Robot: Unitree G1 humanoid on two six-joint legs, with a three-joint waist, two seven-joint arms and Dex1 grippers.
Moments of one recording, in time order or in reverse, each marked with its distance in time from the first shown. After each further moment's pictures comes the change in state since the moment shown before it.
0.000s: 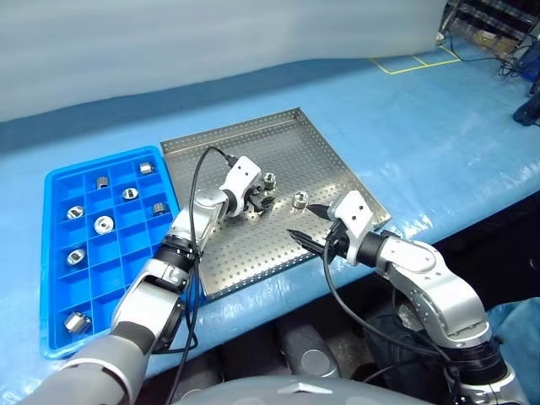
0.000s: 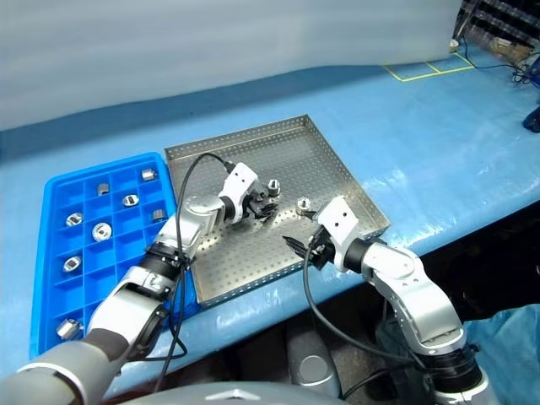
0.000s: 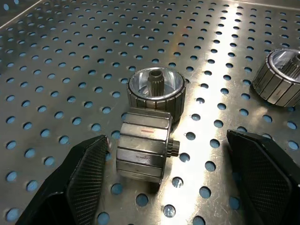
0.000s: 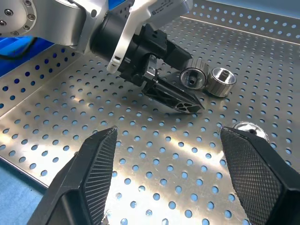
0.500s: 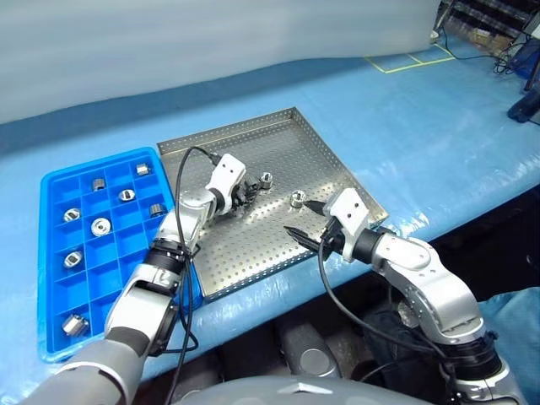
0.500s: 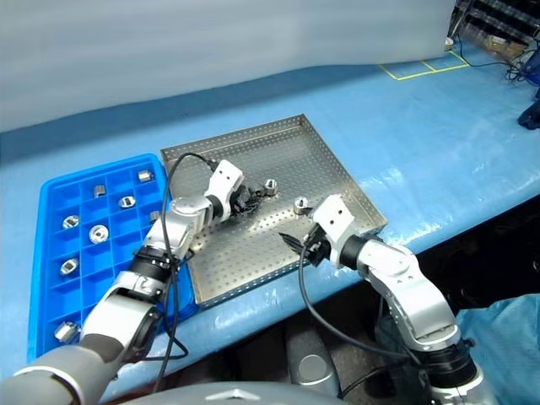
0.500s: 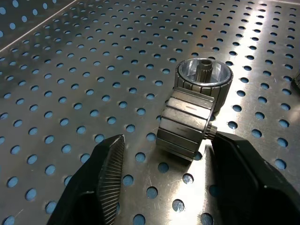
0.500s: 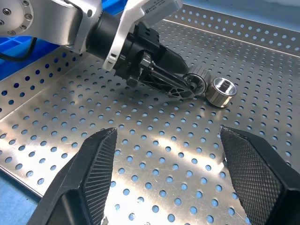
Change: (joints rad) left arm 0.048 0.015 0.069 -0.052 -0.004 0.013 0.002; right arm -0.035 0.013 0.032 0.018 -0.029 -0.028 0.002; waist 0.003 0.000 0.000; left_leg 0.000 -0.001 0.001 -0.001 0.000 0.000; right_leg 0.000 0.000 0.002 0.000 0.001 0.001
